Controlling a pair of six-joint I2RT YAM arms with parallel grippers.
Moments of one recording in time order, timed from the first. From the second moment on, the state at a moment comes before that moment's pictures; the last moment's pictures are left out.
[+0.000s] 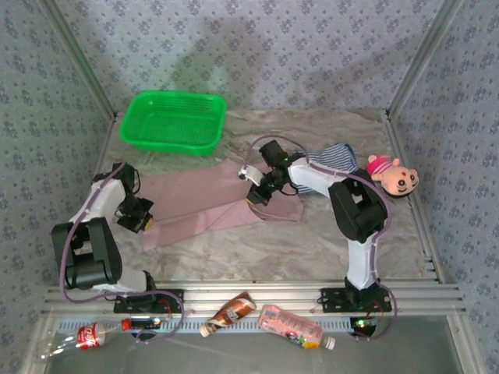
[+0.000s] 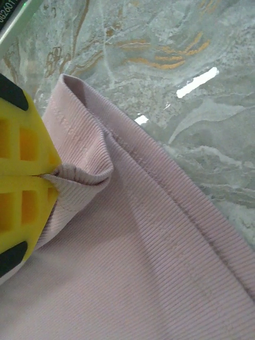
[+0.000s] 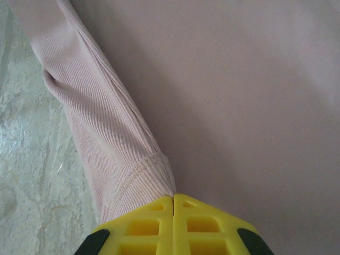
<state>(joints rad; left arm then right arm) 0.16 1.46 0.93 -1.06 0.05 -0.95 0.58 1.97 1.37 -0.57 -0.59 -0.50</state>
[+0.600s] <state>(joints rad) 0.16 1.64 1.04 -1.01 0.02 -0.83 0.55 2.01 1.40 -0.57 -0.47 -0.43</state>
